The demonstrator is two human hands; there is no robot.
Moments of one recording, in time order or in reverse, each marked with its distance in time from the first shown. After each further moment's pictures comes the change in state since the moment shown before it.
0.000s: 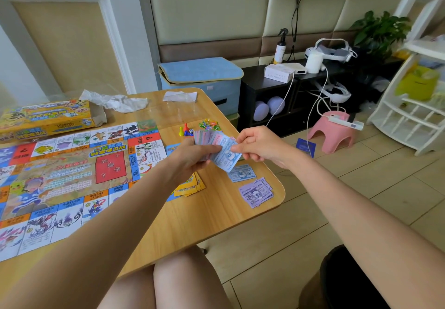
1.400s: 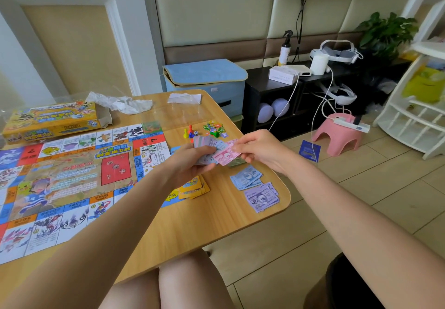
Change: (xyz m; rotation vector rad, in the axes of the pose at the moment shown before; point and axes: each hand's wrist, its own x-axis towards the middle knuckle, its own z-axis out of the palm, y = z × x) left_hand -0.013 0.005 -0.010 -0.160 0.016 -0.085; right_hand 0.020 0.006 0.014 0.193 0.094 0.068
